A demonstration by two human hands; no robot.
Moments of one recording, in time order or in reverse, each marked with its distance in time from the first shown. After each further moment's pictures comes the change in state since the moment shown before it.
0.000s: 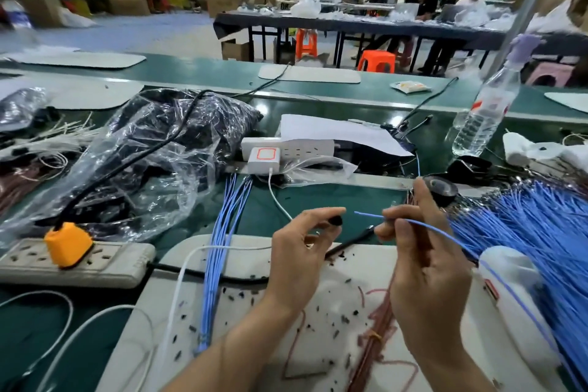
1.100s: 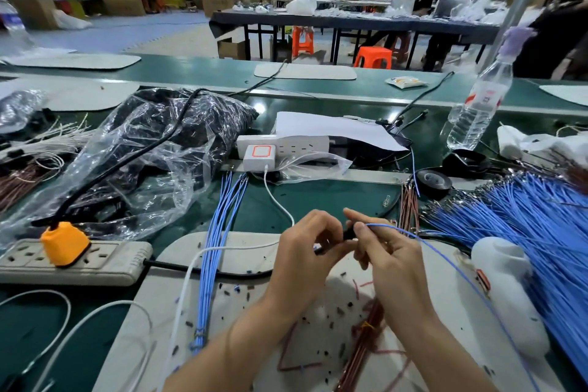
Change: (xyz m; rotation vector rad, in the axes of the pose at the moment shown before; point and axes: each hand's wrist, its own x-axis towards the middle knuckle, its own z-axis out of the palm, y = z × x) left_hand -0.006 0.001 0.005 0.108 -0.083 0.120; right_hand -0.008 0.020 0.008 0.206 -0.161 0.593
